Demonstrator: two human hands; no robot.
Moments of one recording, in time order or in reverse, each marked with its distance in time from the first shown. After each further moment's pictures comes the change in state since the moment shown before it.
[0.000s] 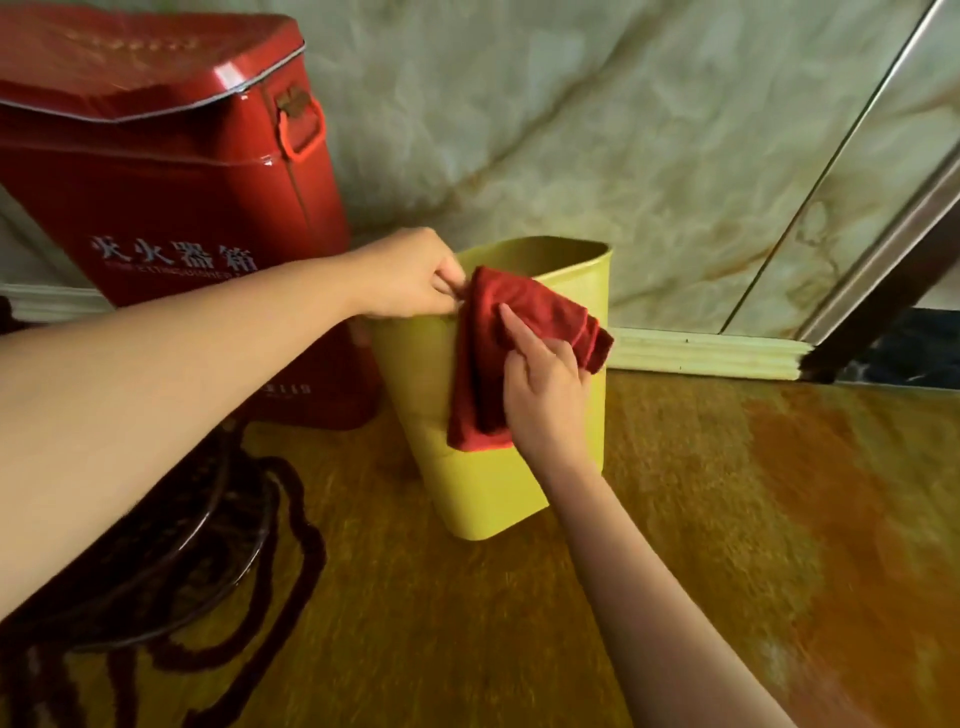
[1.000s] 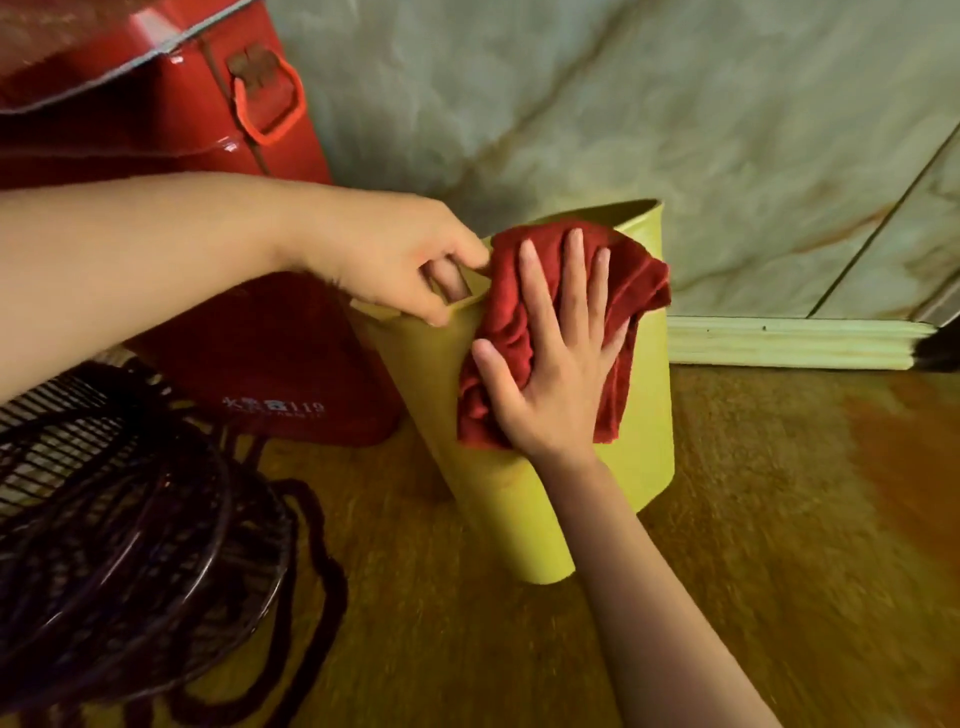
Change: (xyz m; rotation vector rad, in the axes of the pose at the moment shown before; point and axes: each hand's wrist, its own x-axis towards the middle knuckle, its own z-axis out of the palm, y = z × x) left_hand 0.021 -0.008 -0.026 0.003 -0.421 0.032; right_hand 0.055 0.044 0.068 -0.105 0.274 -0.302
